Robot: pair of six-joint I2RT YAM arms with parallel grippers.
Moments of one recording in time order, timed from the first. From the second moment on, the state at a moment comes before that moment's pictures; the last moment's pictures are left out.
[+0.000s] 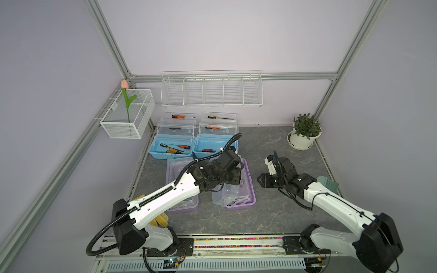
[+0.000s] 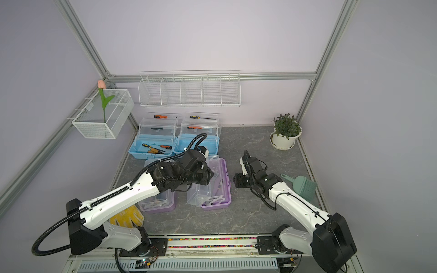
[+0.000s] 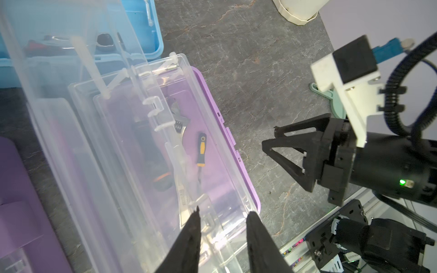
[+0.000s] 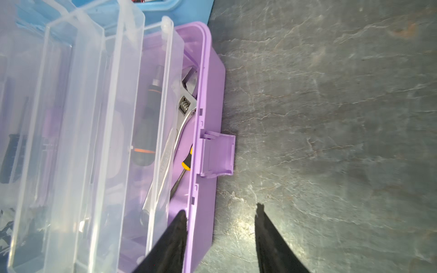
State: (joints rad) left arm -1.01 1.41 1.33 -0.77 -0.11 -0.63; right arm 0.55 1.15 0.77 -0.50 -0.12 0.48
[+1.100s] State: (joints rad) left arm -1.02 1.46 1.40 -0.77 -0.17 -0.61; right arm 0.48 1.06 0.70 -0.55 -0.15 0.45
